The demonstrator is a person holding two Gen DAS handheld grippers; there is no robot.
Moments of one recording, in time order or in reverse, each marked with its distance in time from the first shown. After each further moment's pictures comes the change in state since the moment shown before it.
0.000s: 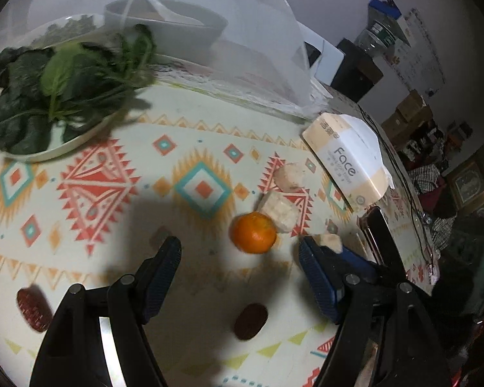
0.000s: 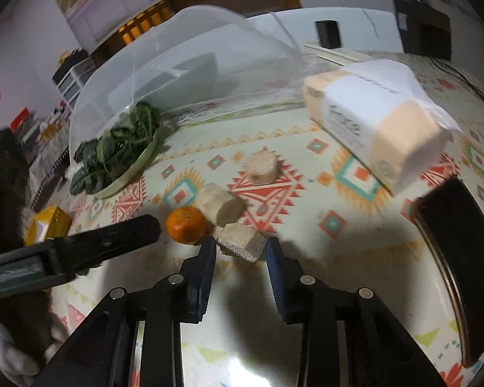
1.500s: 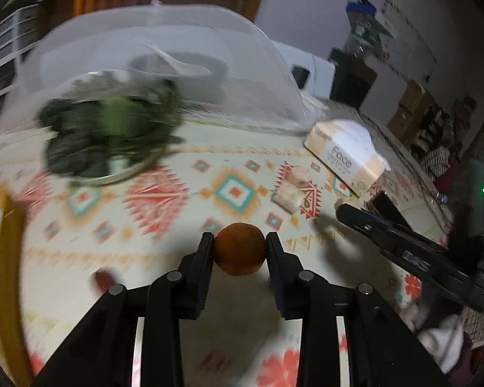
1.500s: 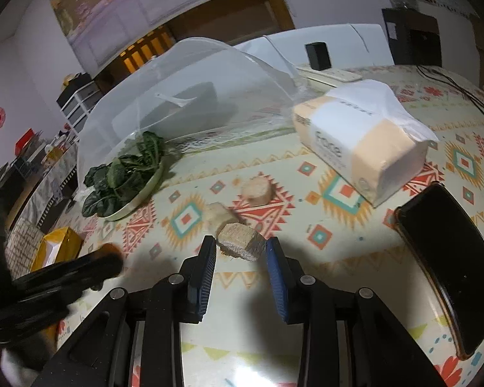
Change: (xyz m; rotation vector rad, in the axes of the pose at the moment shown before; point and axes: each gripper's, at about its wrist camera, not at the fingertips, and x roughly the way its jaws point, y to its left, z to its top) left arm -0.083 0.008 -0.044 0.124 -0.170 0.129; right arm -0.017 0.013 -0.003 -0.020 -0.100 0.017
